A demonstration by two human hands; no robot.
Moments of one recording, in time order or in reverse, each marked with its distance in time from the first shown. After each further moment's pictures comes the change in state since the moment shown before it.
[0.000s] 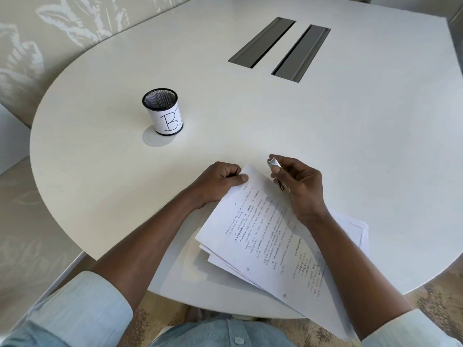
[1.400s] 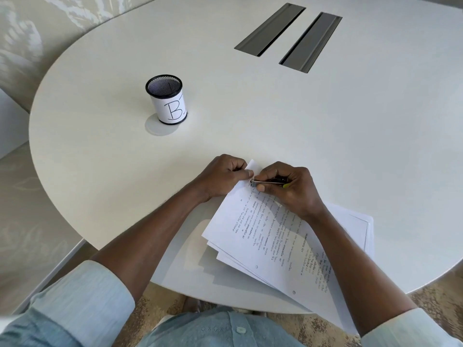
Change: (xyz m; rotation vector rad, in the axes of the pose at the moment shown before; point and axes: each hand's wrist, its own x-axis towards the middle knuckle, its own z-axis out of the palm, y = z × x) left_hand 0.005 -0.006 0.005 0.007 0.027 0.025; right_hand -0.001 0.012 0.006 -0.285 -0.341 -0.126
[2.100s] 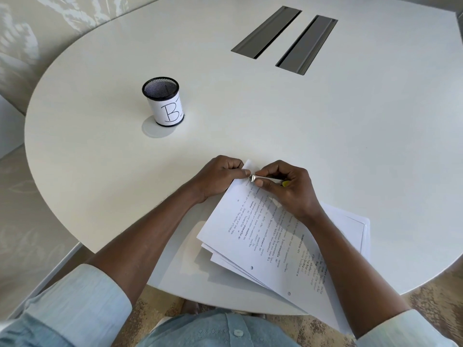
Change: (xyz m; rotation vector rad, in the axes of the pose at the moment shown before) left_hand -0.004 0.009 -0.004 -0.122 -0.045 -0.022; right_hand -0.001 -0.002 0.001 -0.008 0.110 0.091
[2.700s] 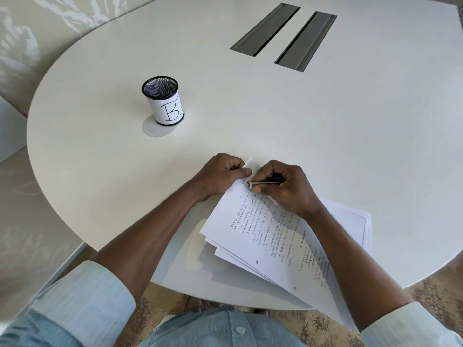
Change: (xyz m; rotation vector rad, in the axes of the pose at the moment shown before) left_hand 0.006 -0.009 0.003 0.137 0.044 0.012; right_hand -0.001 -0.002 0.000 -0.081 -0.125 -0.018
